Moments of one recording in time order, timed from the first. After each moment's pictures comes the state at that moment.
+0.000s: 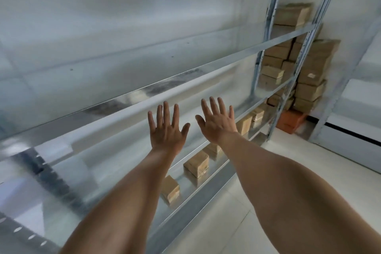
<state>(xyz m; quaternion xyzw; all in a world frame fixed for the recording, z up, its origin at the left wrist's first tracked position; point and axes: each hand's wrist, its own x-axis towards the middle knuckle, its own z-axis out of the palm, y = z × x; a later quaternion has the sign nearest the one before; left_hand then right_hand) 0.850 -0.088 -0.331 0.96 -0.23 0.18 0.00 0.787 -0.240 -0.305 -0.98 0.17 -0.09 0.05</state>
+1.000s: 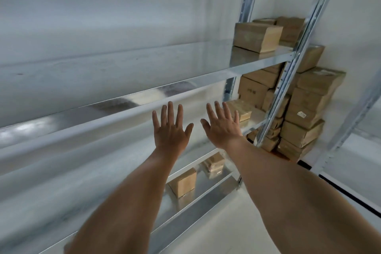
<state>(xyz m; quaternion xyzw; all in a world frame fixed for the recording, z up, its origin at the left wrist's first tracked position) 1.037 -0.744 -0.339 0.97 -0.18 0.17 0.02 0.983 -0.902 -0.311 -0.99 0.13 -0.07 0.03</state>
